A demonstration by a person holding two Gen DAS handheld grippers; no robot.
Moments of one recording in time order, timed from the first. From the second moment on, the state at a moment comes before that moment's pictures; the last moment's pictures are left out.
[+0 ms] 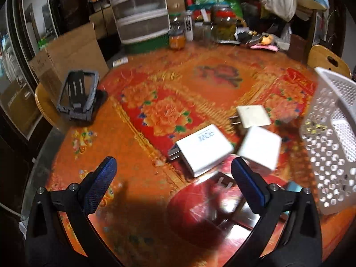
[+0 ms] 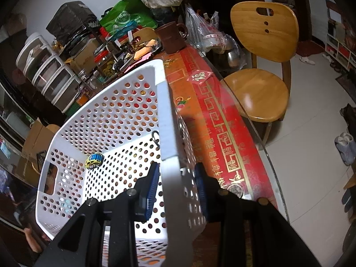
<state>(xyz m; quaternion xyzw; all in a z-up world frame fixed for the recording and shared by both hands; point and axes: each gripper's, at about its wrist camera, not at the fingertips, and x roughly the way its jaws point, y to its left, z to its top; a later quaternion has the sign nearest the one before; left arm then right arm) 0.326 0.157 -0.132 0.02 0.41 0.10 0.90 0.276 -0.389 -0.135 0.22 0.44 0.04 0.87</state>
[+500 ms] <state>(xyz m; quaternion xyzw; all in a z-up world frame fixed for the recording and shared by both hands) 0.377 0.157 -0.163 0.00 0.44 0.09 0.89 0.262 -0.402 -0.128 0.24 0.42 0.05 0.88</state>
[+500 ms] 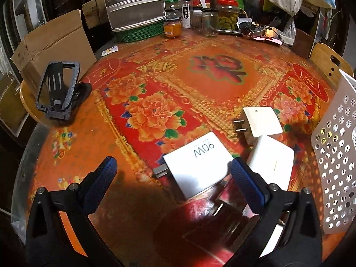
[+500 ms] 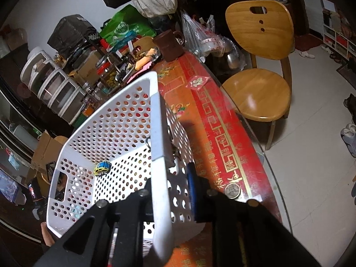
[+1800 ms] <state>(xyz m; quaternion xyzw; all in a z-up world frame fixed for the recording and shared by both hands) 0.346 0.105 -0.100 0.10 0.35 0.15 0.92 0.258 -0.401 -0.126 0.25 0.40 0.04 0.88</state>
